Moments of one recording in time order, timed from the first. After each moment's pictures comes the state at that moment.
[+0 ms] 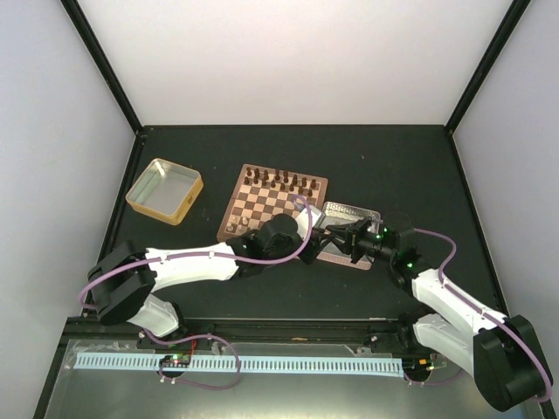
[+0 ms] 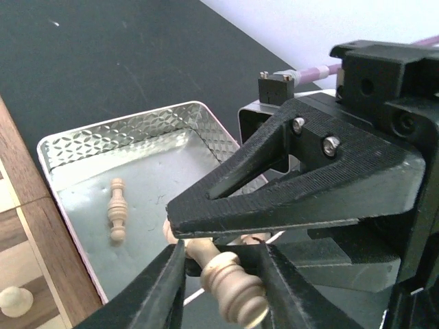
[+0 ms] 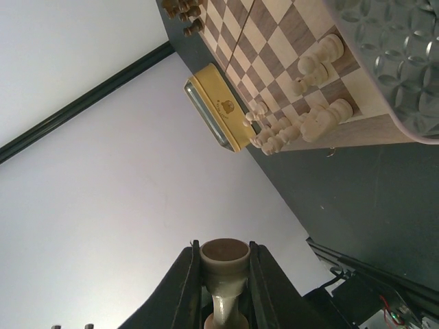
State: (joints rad) left arm -1.05 1.49 0.82 0.26 -0.01 -0.37; right arm 0.40 0.96 0.33 0.26 -0.62 1.87
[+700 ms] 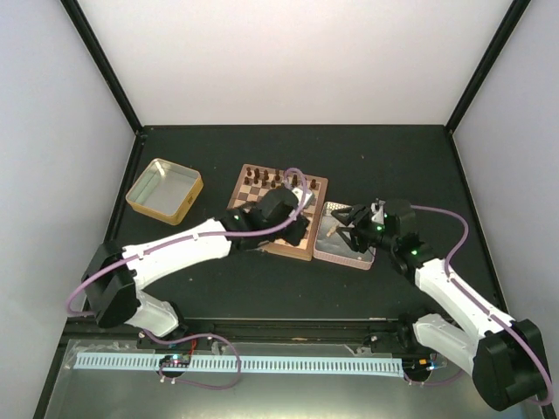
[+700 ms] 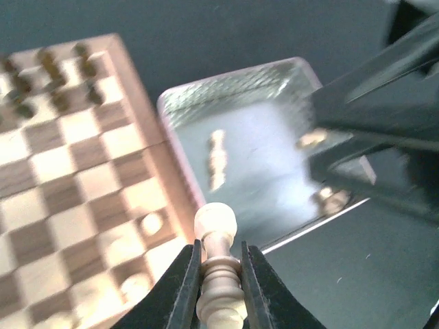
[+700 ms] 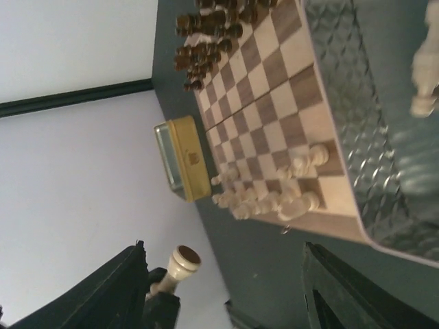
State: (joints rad) left arm -0.97 1.46 1.08 -0.29 -0.08 -0.36; right arm 0.38 0.97 0.48 0.00 -0.49 1.47
